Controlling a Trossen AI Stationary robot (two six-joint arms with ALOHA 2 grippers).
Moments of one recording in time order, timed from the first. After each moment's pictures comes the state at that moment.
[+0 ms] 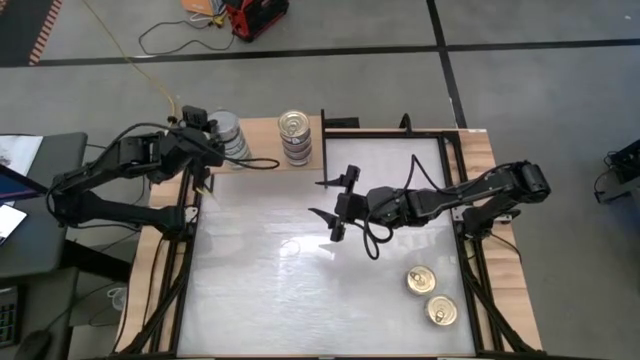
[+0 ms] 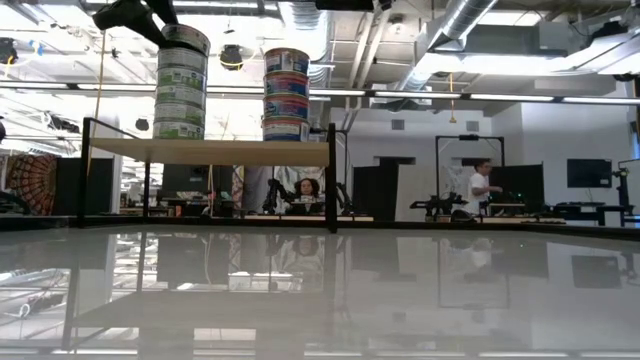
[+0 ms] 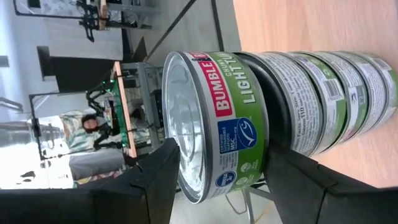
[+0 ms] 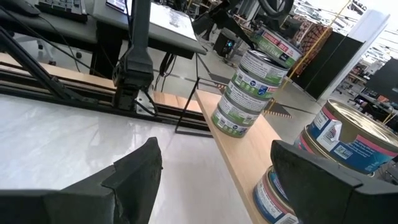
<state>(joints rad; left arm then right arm) 0.24 0.93 1.31 -1.08 -0.85 0.93 0.16 1.51 1.12 0.25 0.52 -0.34</state>
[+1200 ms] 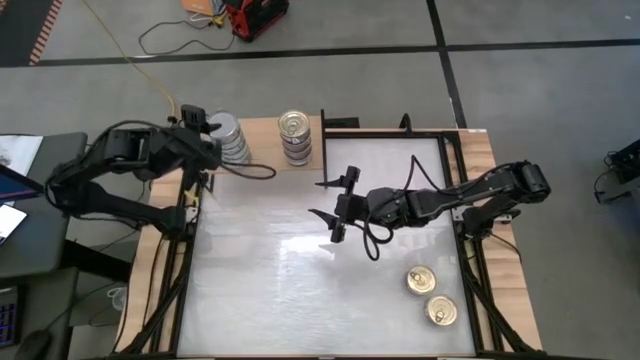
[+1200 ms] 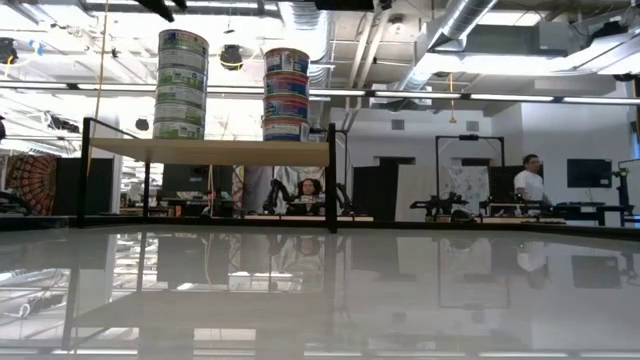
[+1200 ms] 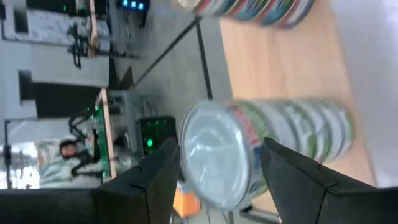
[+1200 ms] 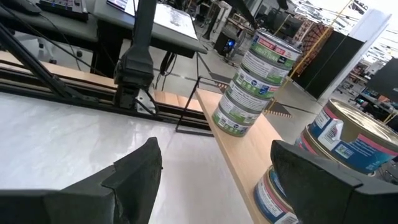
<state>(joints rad) 0.12 1.01 1.53 -1.25 -0.77 0.79 0.17 1.51 1.12 0.24 0.52 -0.34</state>
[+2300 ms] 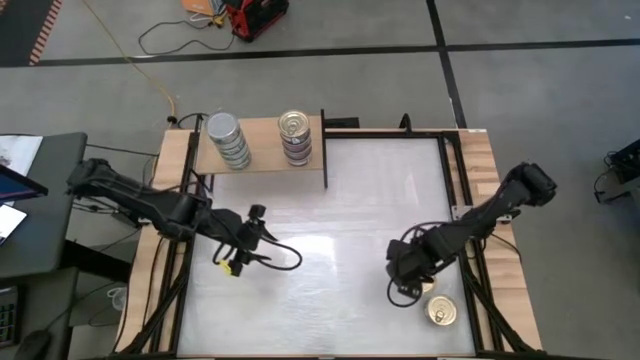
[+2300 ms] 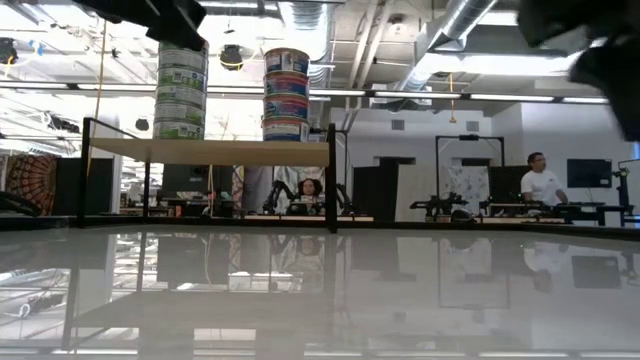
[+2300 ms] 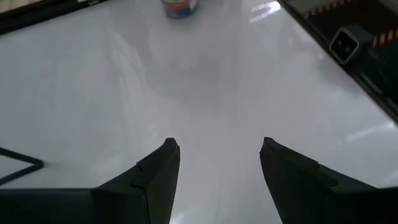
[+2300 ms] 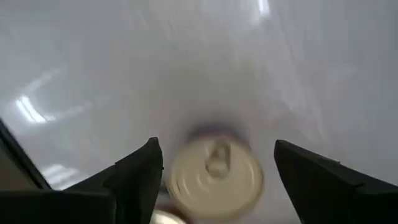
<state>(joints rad) -0.32 1.04 0.85 -0.40 -0.10 0.12 0.53 1.48 1.12 -1.11 0.01 0.93</state>
